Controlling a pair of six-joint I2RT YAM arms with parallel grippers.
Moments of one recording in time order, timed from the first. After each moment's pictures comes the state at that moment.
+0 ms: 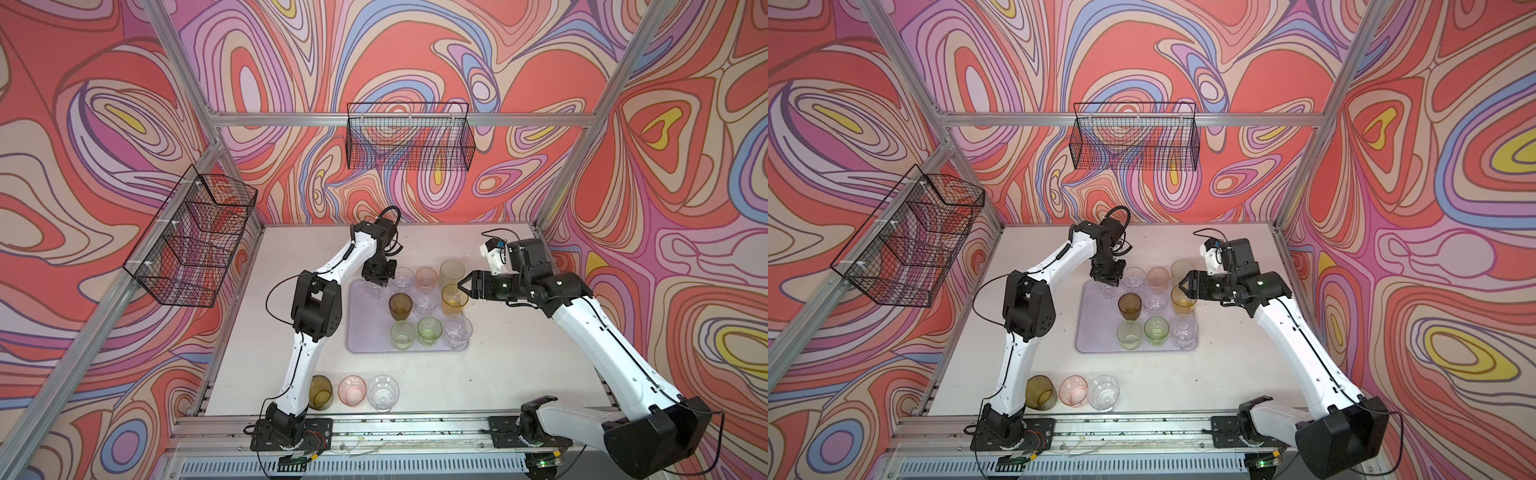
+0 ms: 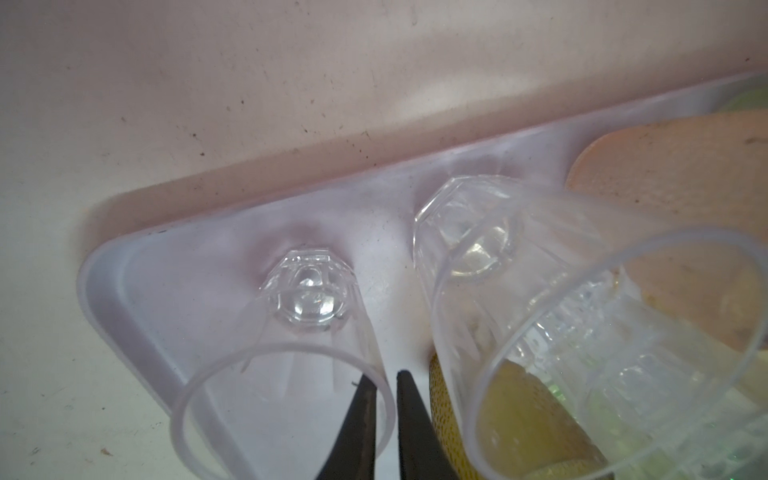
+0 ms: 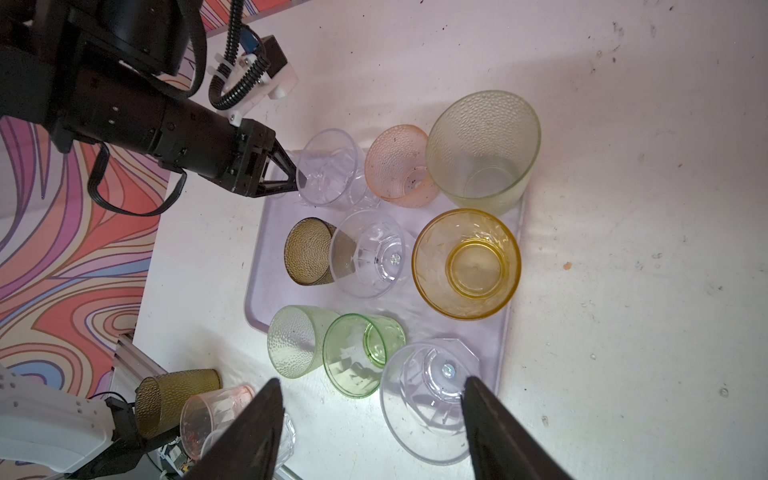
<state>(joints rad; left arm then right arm) -0.46 2.32 2.16 -1.29 0.15 -0.32 0.27 1.21 1.21 -0.85 -0.35 0.34</state>
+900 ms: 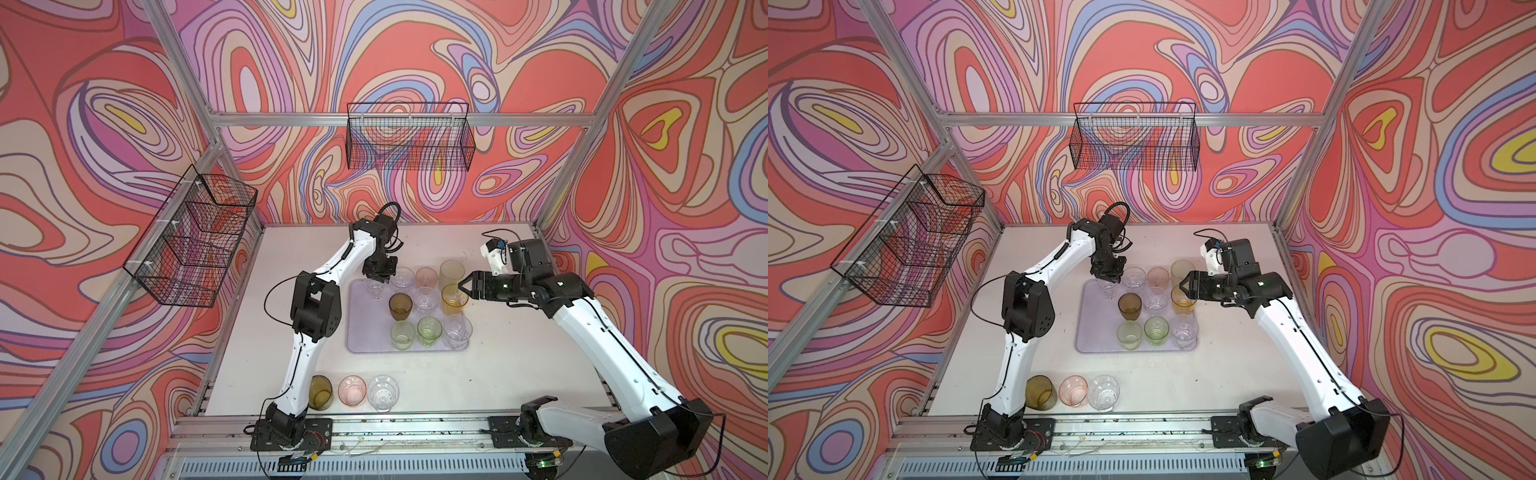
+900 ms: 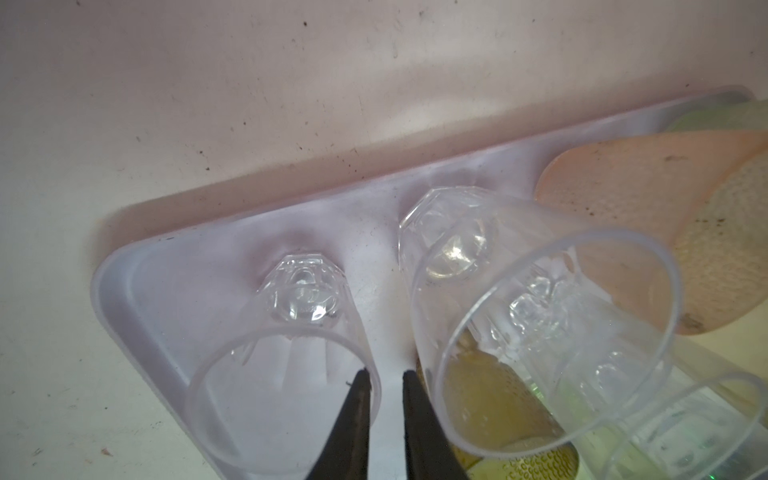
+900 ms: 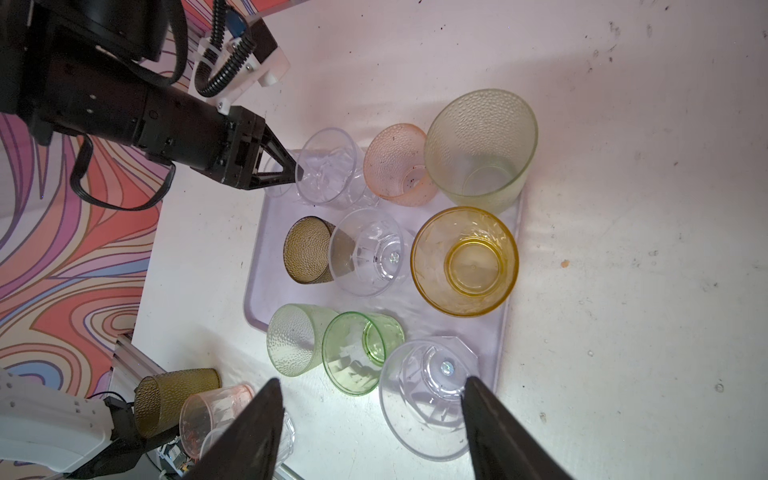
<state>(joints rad) -0.46 2.31 2.20 -1.29 0.16 -0.33 0.27 1.20 1.21 -0.85 -0.35 0.34</state>
